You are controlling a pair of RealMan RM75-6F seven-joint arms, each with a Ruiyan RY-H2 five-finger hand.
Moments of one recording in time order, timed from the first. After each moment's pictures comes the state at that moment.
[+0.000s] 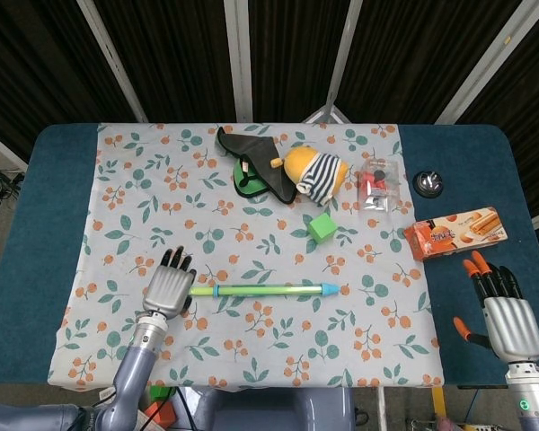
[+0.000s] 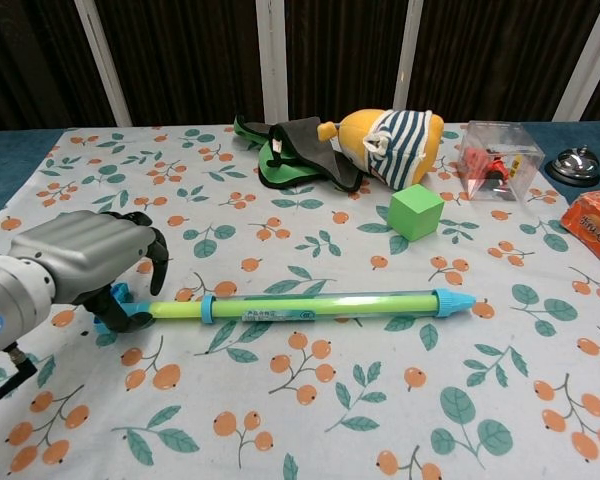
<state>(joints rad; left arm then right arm) -0.55 -1.74 -0.18 -1.71 0.88 1.23 1.16 0.10 -1.11 0.04 -1.65 -1.50 1.42 -0.04</state>
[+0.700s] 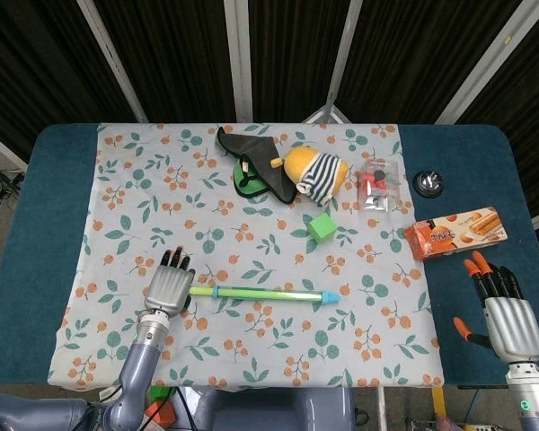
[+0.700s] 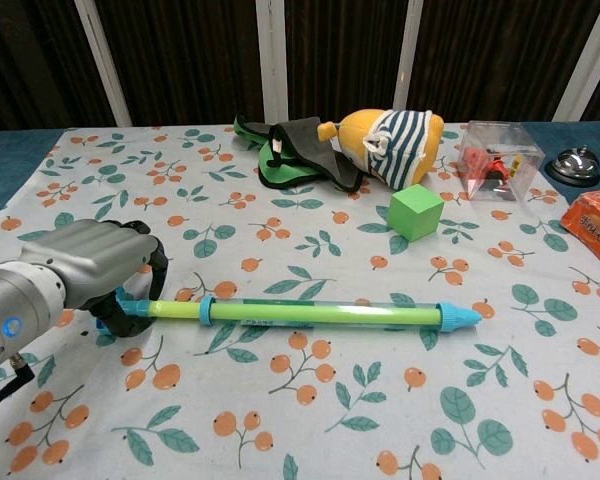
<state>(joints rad) -0.60 -1.76 -0.16 -1.68 0.80 1.26 1.15 0.10 -1.11 0.04 -1.65 -1.49 1.42 -0.04</state>
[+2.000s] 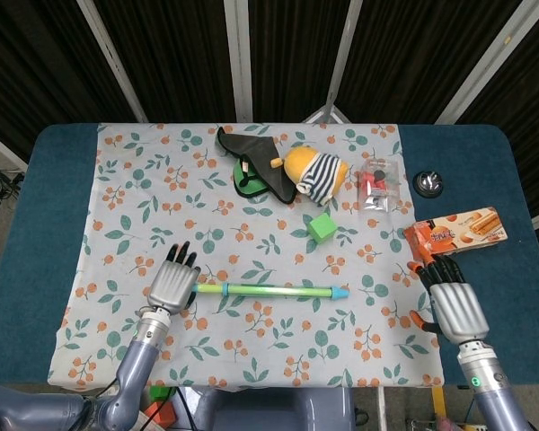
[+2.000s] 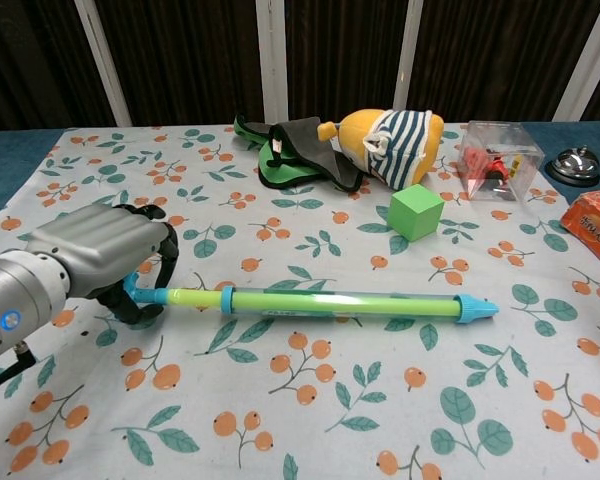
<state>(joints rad) -0.65 -1.73 -0.10 -1.65 0.90 1.26 1.06 0.24 -1.17 0.09 -1.81 -1.37 1.22 -0.28</state>
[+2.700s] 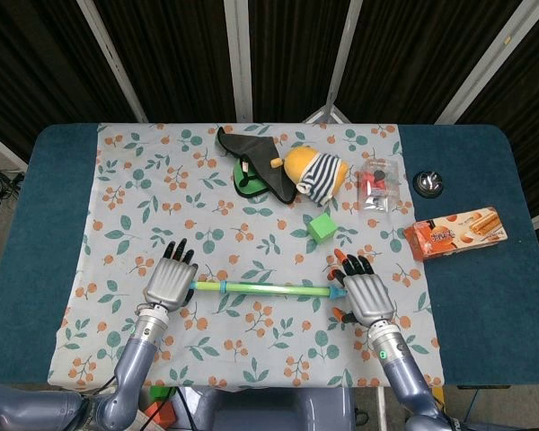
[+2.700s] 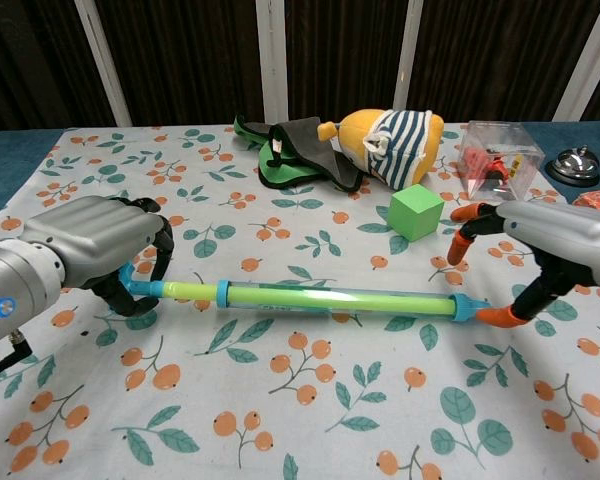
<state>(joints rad) -0.66 -1.71 -0.11 -1.67 0.86 1.27 1.06 0.46 -1.53 0.18 -1.83 -0.99 1.12 -0.65</state>
